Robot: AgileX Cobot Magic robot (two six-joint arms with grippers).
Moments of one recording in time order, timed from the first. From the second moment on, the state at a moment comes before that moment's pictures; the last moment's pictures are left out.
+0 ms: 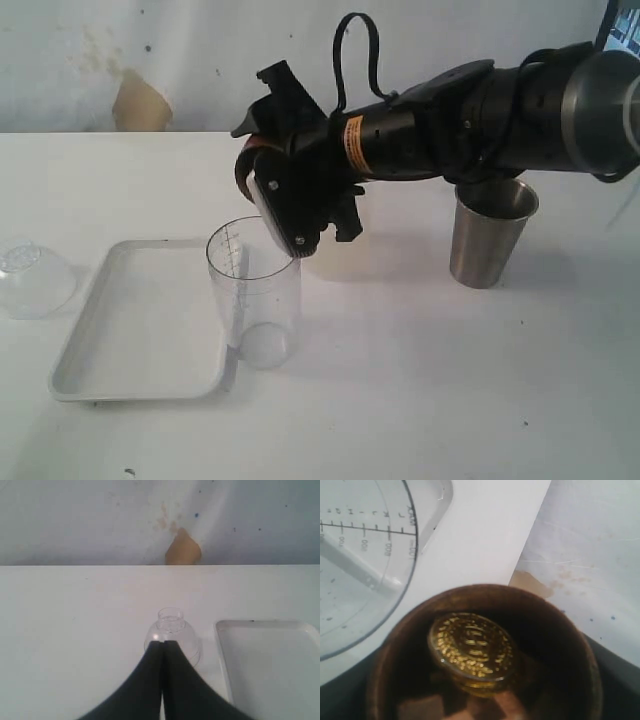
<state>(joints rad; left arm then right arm) 0.02 0.00 0.00 0.09 0.24 -0.07 0.60 1.79 -1.23 -1.75 -0.32 0.01</state>
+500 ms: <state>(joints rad) 0.02 0.00 0.00 0.09 0.24 -0.07 0.65 1.79 -1.23 -1.75 -0.23 -0.08</state>
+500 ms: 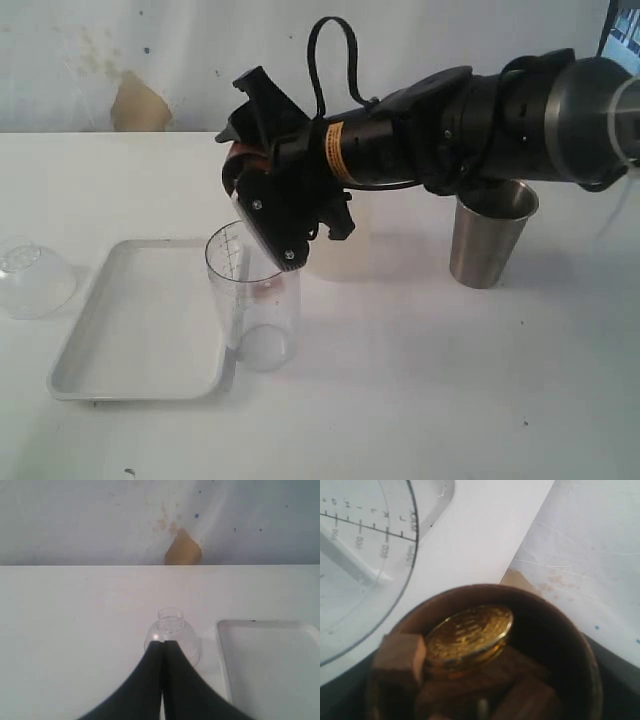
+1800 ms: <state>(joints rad) 0.02 0.00 0.00 0.09 0.24 -0.07 0.67 1.77 -1.14 -1.75 -0.14 -0.18</state>
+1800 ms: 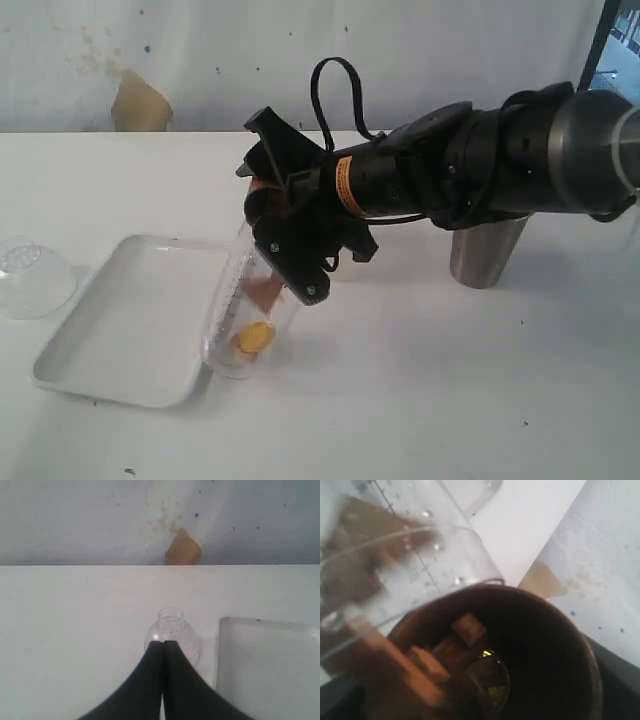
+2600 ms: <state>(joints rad) 0.02 0.00 0.00 0.09 0.24 -0.07 0.77 1.74 -1.14 -1.75 -0.19 -0.25</state>
